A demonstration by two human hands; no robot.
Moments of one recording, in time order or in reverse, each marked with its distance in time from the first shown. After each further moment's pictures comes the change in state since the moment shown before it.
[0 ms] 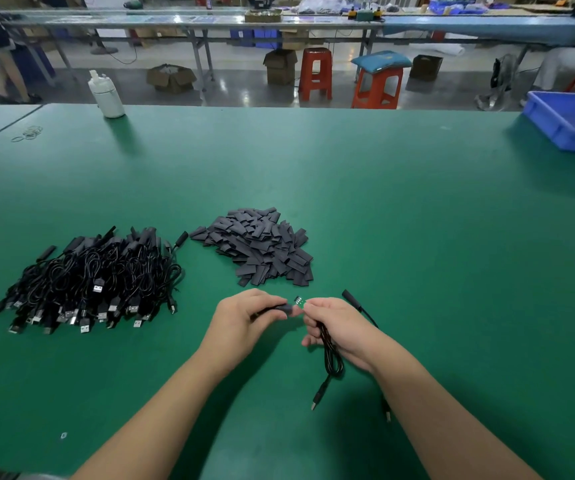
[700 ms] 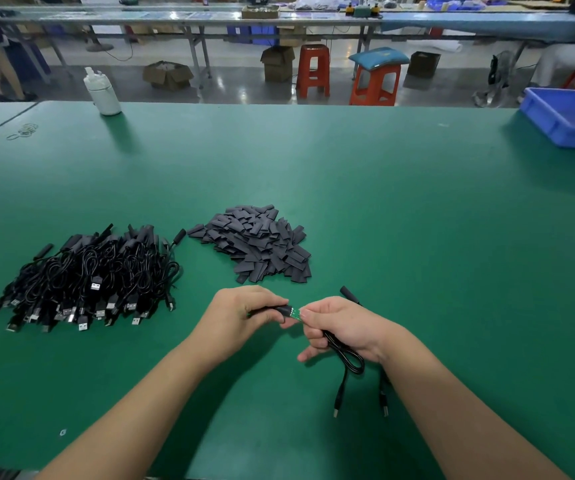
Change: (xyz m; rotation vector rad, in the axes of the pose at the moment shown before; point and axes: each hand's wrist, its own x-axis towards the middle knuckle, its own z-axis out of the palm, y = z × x) left_hand 0.006 0.007 -0.018 0.001 -0.123 0.107; right_hand -0.019 -0.015 -0.010 0.050 -0.329 0.089
